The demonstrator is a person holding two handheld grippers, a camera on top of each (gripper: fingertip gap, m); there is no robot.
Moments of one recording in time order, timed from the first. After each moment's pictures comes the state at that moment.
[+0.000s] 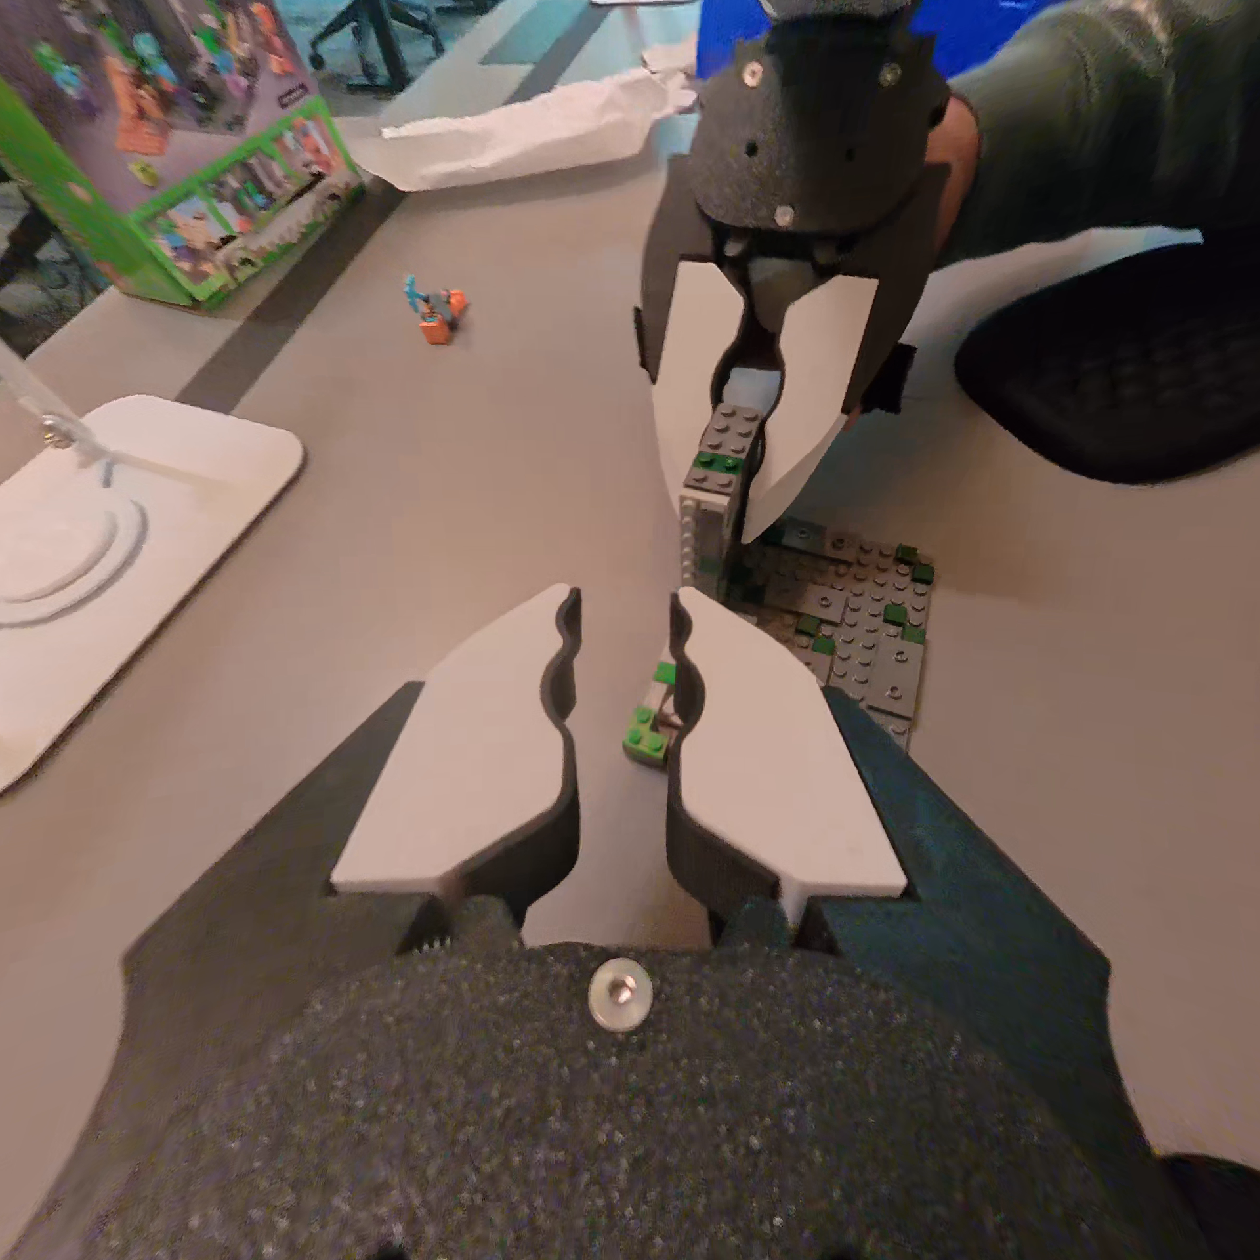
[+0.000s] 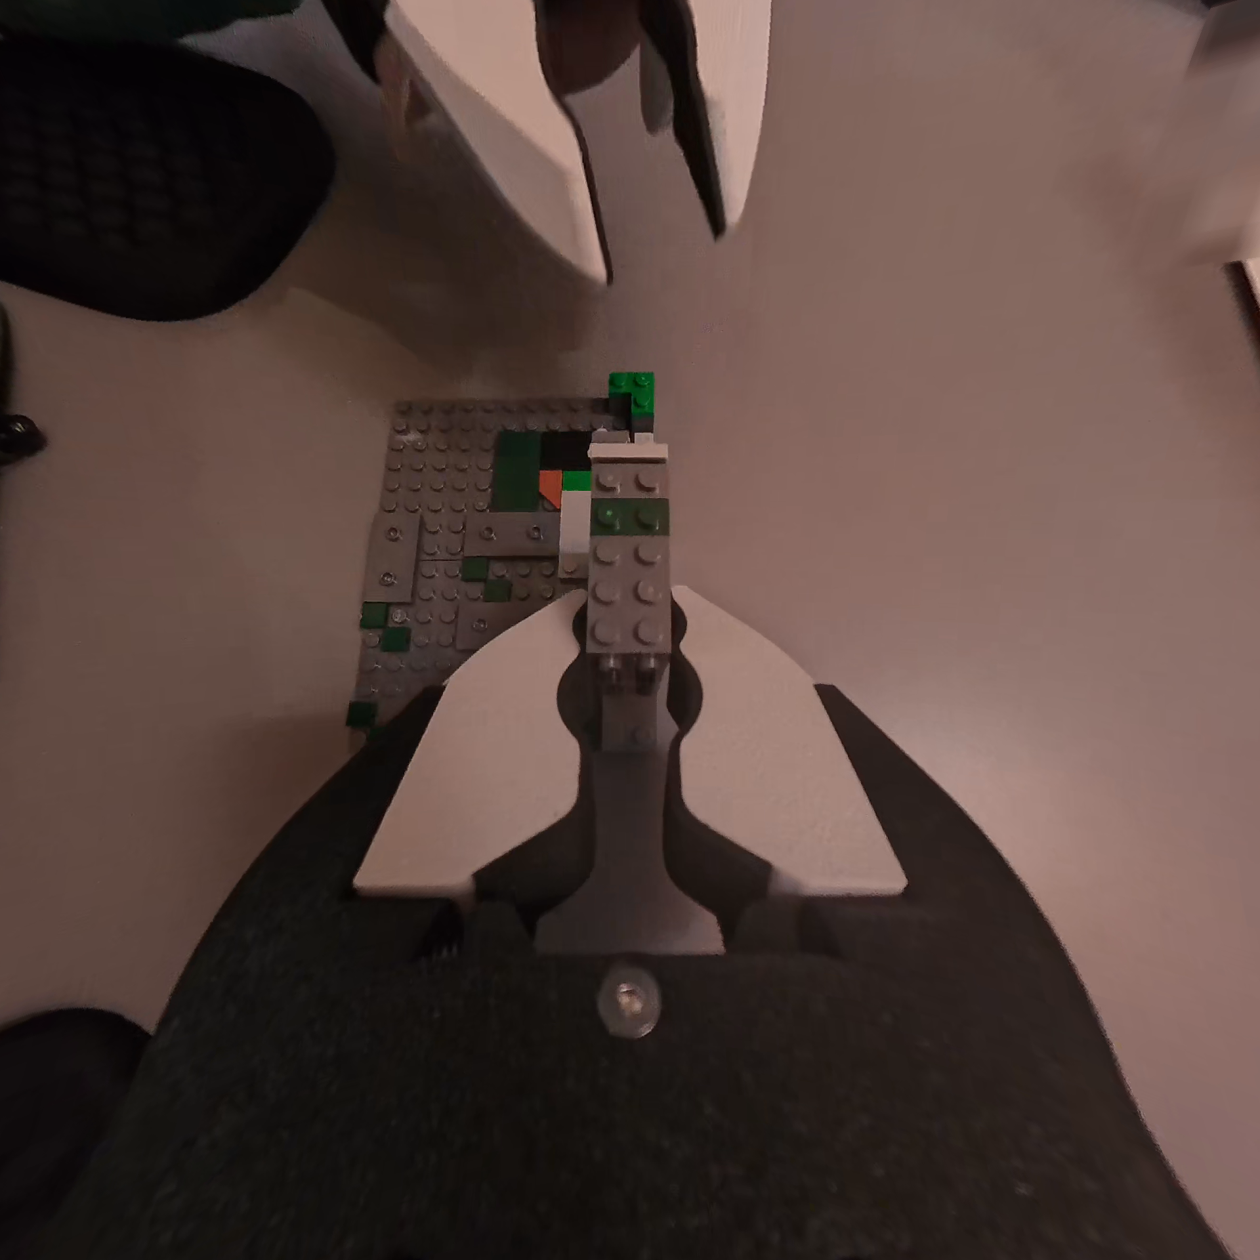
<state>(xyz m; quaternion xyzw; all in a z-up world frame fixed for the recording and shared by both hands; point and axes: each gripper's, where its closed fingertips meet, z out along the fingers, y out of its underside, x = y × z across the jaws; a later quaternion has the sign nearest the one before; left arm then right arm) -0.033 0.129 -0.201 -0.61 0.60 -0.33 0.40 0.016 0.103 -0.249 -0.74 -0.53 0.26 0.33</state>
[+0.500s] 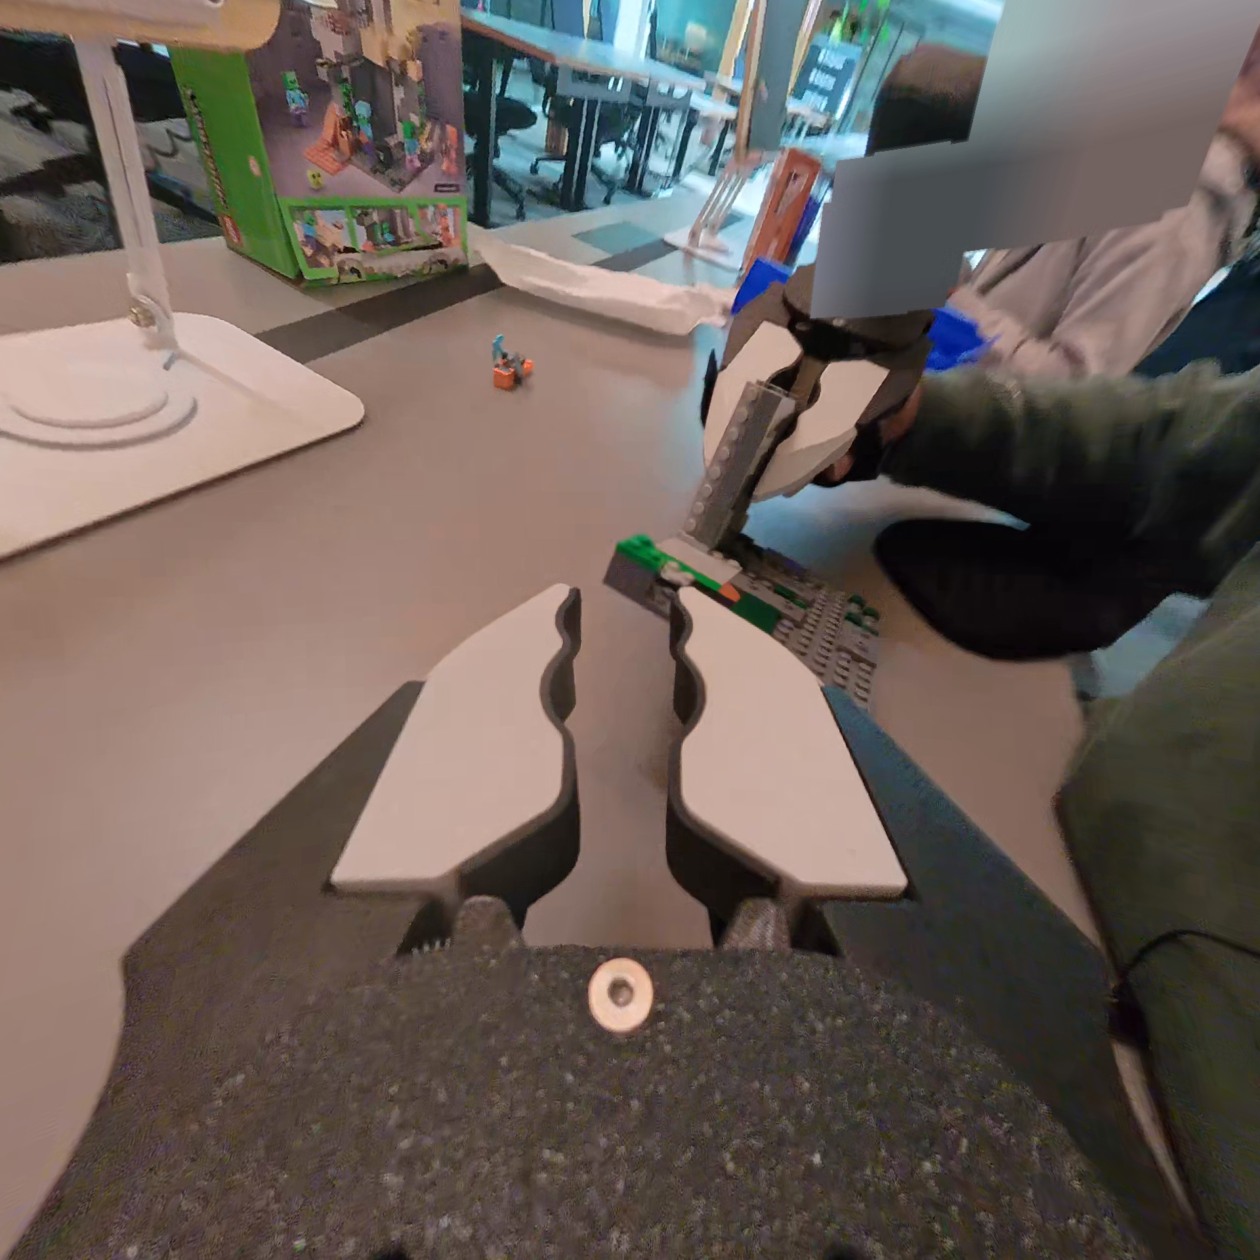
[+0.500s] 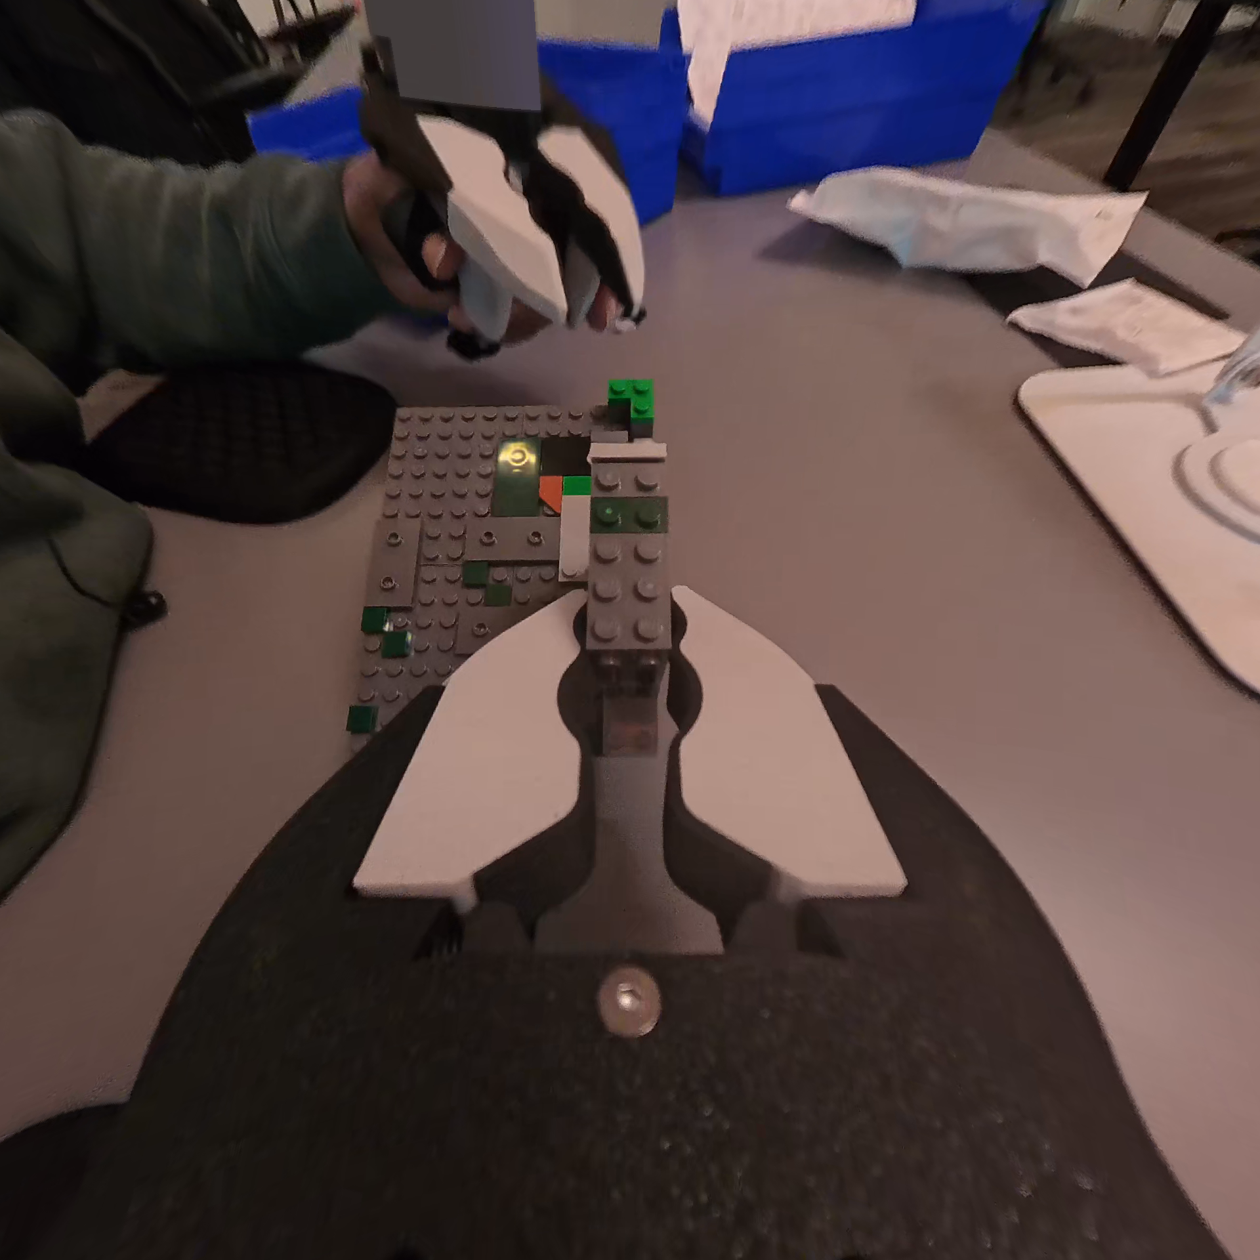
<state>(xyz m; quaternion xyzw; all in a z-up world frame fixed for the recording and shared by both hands) -0.082 0.139 -0.176 -0.66 0.44 -0.46 0.40 0.020 0.110 -0.200 -0.69 -0.46 0.34 0.44</state>
